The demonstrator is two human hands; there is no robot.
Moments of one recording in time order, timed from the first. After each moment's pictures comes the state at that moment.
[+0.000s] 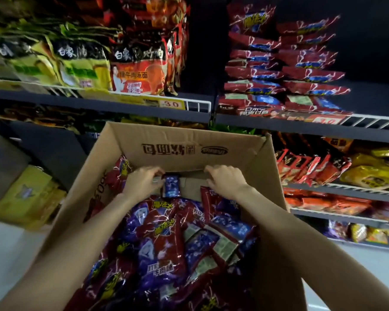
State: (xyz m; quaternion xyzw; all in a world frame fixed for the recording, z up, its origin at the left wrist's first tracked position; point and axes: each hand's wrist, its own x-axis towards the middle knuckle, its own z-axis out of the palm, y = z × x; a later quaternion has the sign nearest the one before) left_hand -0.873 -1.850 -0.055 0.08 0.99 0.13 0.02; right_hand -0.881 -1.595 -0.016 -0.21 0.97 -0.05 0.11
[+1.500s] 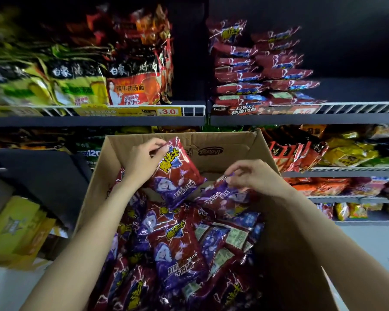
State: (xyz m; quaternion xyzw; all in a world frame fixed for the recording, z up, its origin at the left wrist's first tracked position) left_hand -0.881 -1.850 0.032 0.10 0.91 0.38 -0.10; right_hand -0.806 -1.573 0.057 -0.04 0.87 -0.47 0.13
